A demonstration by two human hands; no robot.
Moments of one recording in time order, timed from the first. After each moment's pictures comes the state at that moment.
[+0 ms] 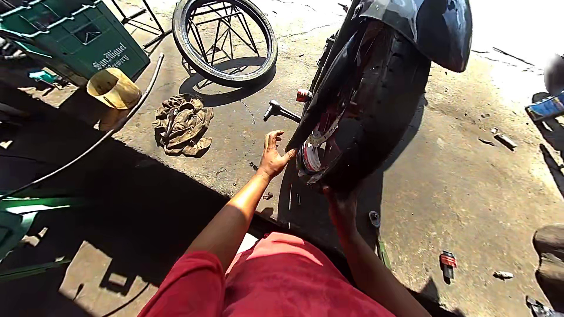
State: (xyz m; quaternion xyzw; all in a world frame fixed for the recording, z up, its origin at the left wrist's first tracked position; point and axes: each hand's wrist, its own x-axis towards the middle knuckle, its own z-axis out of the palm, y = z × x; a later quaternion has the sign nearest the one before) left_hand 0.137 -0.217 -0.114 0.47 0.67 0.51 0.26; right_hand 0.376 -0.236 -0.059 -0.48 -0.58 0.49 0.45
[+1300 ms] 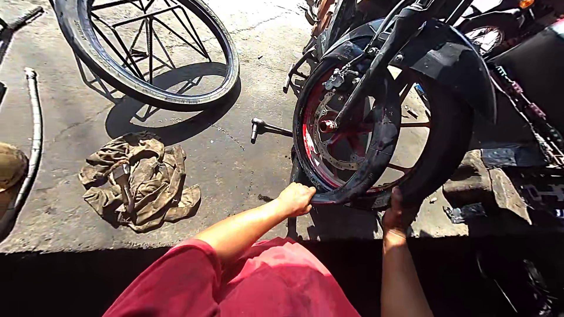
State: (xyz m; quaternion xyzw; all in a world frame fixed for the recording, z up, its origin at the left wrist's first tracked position) left_hand 0.047 -0.197 -0.107 0.85 0.38 0.02 0.36; right_hand 0.299 -0.227 -0.011 -0.66 -0.47 0.13 0.57
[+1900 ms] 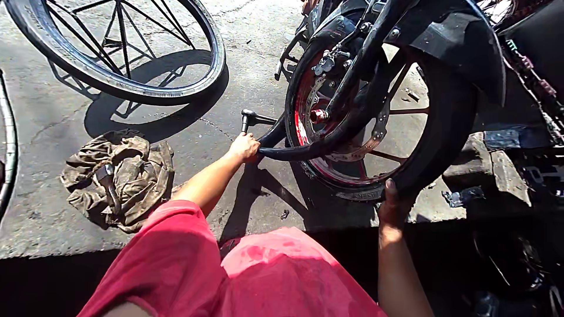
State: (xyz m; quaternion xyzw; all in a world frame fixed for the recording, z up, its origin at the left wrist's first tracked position) left_hand -0.078 -0.073 -0.215 0.85 0.50 -0.06 0.14; right_hand 0.310 -0.226 -0.018 -0.62 -0.48 0.15 0.60
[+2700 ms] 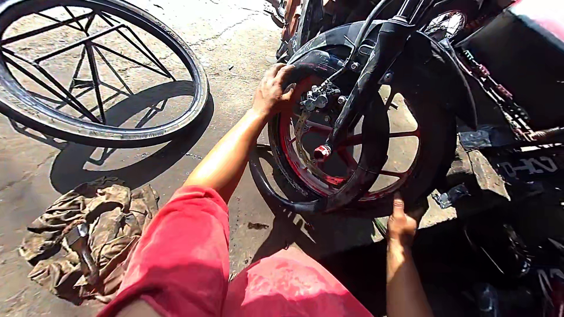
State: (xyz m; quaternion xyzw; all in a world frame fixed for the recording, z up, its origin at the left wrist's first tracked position) left_hand -0.023 0.110 0.001 0.74 0.48 0.43 0.17; right_hand 0.322 -0.202 -0.008 -0.75 -0.37 0.05 0.55
